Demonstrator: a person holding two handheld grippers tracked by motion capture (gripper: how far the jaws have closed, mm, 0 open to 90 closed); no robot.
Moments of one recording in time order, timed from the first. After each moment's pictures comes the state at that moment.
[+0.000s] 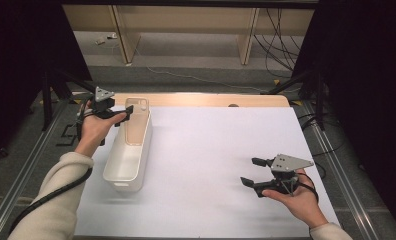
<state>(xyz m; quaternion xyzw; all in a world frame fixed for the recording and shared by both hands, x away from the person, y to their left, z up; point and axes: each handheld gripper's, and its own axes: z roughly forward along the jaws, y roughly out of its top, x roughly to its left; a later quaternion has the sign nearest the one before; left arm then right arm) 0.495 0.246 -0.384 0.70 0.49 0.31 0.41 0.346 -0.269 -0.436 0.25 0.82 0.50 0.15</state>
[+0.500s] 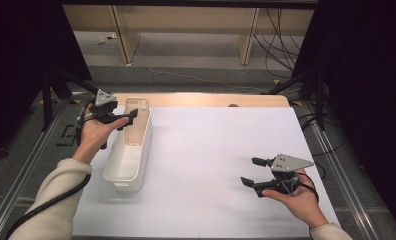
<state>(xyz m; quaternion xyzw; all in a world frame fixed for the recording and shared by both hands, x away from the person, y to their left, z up) 0.476 0.235 -0.378 0.71 0.46 0.30 0.44 0.346 -0.269 -0.435 0.25 0.82 0.50 0.15</state>
